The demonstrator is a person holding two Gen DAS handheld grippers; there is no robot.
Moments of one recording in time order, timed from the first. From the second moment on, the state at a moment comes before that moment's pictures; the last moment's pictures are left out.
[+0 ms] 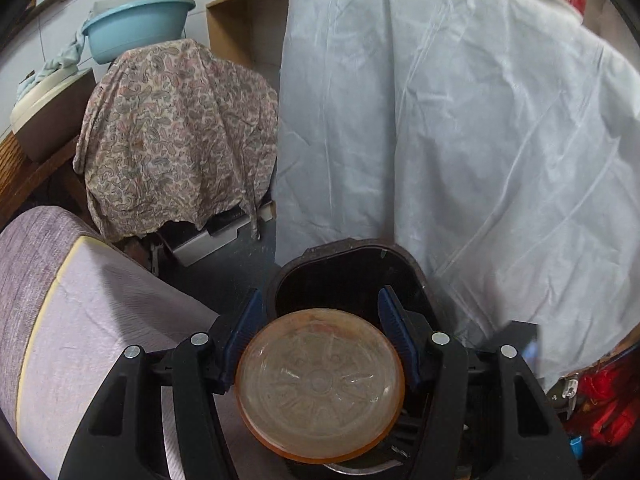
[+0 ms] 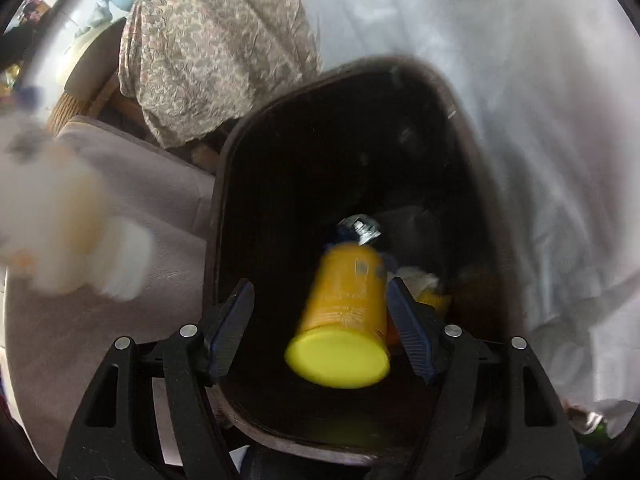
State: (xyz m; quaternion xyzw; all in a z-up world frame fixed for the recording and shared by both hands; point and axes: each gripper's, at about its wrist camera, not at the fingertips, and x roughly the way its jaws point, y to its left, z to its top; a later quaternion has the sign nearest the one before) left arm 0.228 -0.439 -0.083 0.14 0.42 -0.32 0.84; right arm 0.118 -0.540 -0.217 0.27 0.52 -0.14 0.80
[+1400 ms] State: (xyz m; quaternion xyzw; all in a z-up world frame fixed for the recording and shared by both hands) left arm 0.172 -0.219 -0.060 0.01 0.35 -0.31 0.88; right arm 0.053 -0.332 -0.619 0.00 0.64 0.05 0.77
